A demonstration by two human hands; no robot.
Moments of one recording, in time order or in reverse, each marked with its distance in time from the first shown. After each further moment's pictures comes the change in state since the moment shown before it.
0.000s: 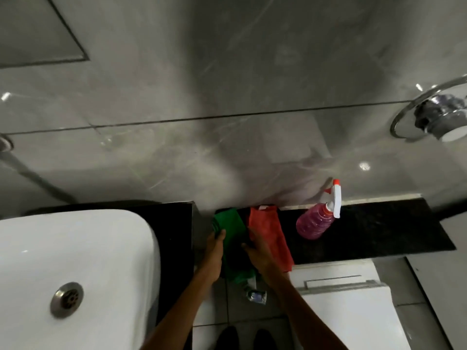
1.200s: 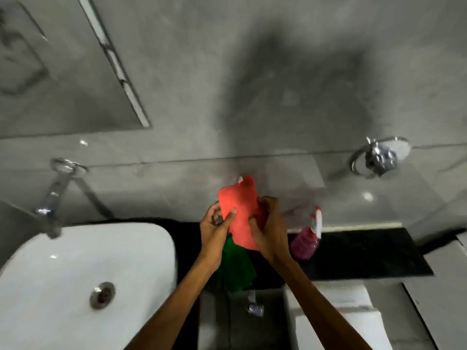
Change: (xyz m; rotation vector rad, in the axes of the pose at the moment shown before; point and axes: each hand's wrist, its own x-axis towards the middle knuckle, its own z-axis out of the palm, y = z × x) left_hand -0.160 0.126 0.030 -0.126 -0.057 0.578; right_hand -0.105 -0.165 -0.054 -0.238 0.331 -0.637
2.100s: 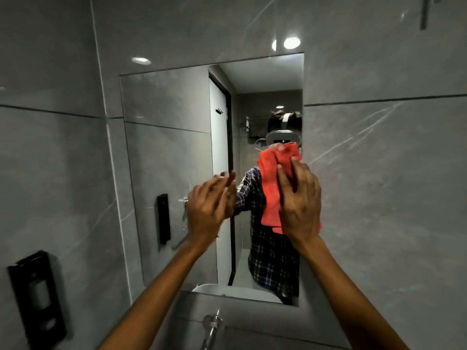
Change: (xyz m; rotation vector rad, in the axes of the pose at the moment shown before) left_hand 0.042 0.507 -0.200 0.818 0.593 1.679; right_hand 0.156 -0.487 0.049 -0.476 0.951 -1.182
